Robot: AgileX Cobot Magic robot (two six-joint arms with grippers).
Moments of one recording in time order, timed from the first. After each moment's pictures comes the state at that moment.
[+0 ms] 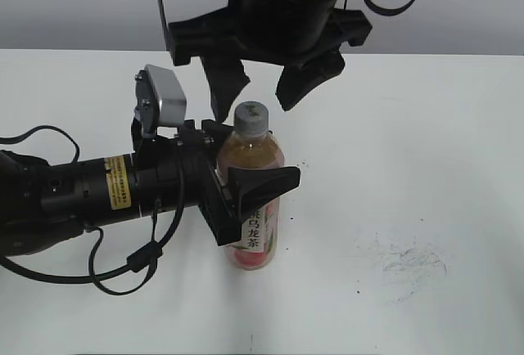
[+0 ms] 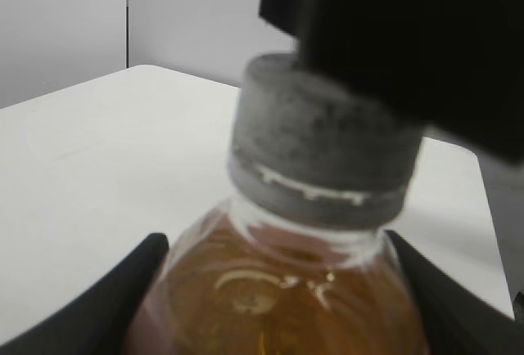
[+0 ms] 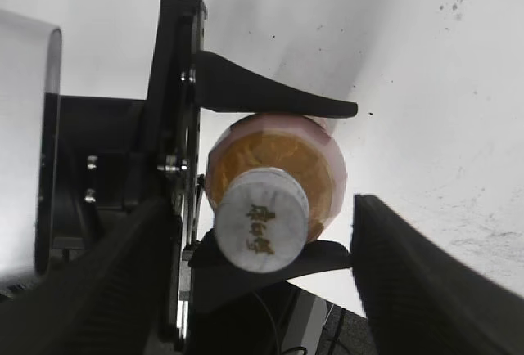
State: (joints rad) left arm -0.50 1.94 -0.64 0.82 -1.19 -0.39; right arm 0.81 1.83 -1.71 0.05 1.22 0.32
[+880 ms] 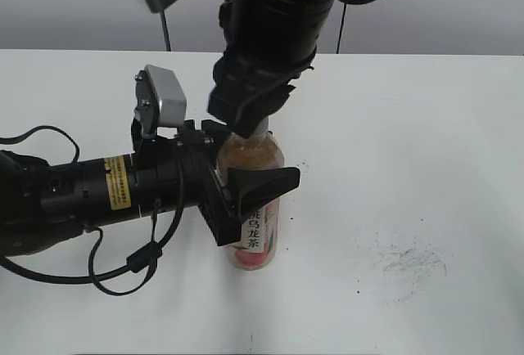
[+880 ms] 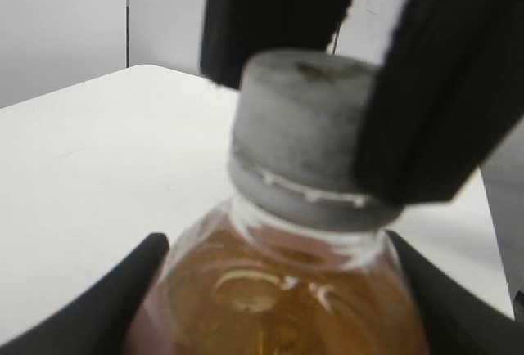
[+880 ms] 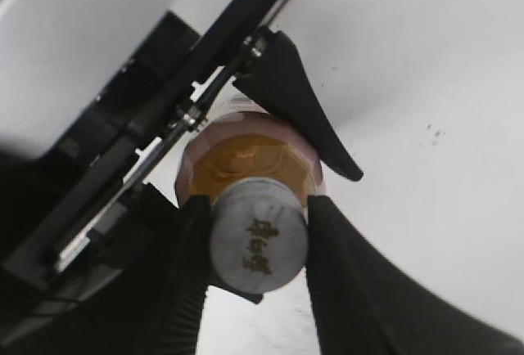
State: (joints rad) left arm -0.50 1.94 -0.64 0.82 -1.19 -0.39; right arm 0.81 1.86 -1.71 0.07 1.22 -0.37
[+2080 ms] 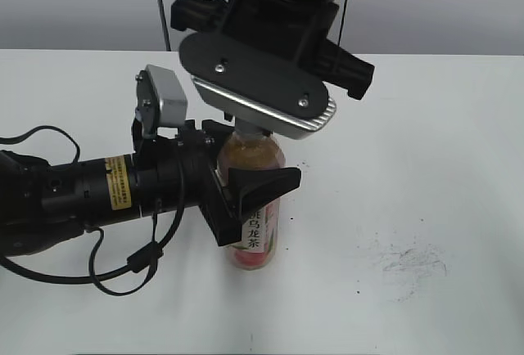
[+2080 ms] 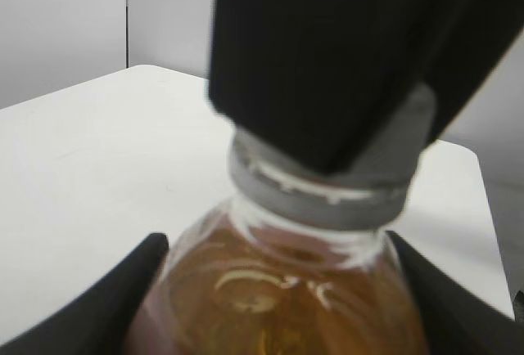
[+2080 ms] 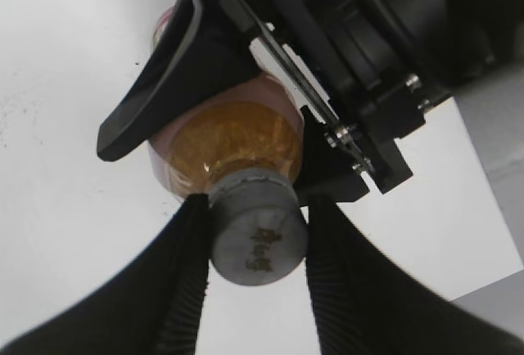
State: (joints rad) left arm -0.50 1.94 -0.64 0.82 -1.19 -0.39; right arm 0.81 1.85 -1.71 0.07 1.22 -2.14
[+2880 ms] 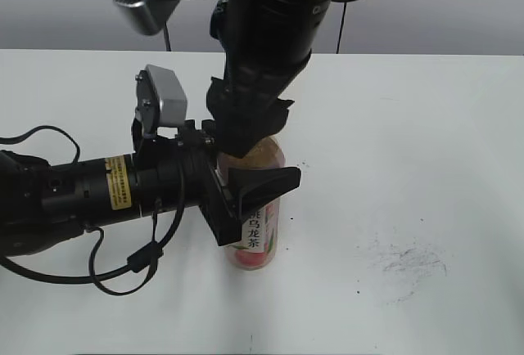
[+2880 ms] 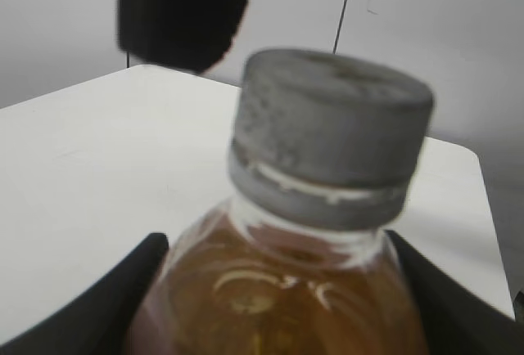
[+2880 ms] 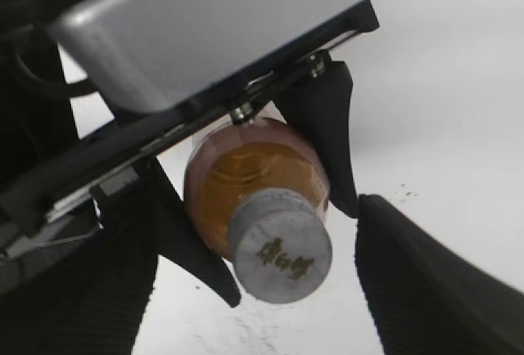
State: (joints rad) left arm -0.50 1.94 -0.64 0.82 -1.19 -0.39; right arm 0.81 1.85 -1.71 0.09 1.22 -0.72
